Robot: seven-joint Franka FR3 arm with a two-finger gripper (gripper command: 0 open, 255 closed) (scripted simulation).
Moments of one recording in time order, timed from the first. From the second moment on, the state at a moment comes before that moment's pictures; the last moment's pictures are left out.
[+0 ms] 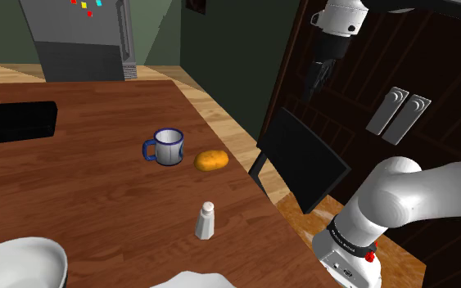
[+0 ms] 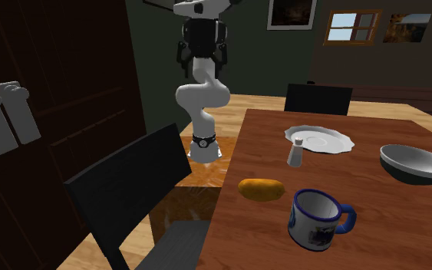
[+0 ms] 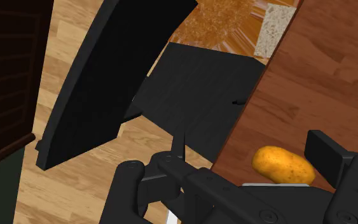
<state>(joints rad) 0.02 -0.82 0.06 -2.29 0.00 1.47 -0.14</state>
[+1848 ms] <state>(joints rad) 0.28 0.14 -0.15 -2.01 0.33 1.77 -1.22</state>
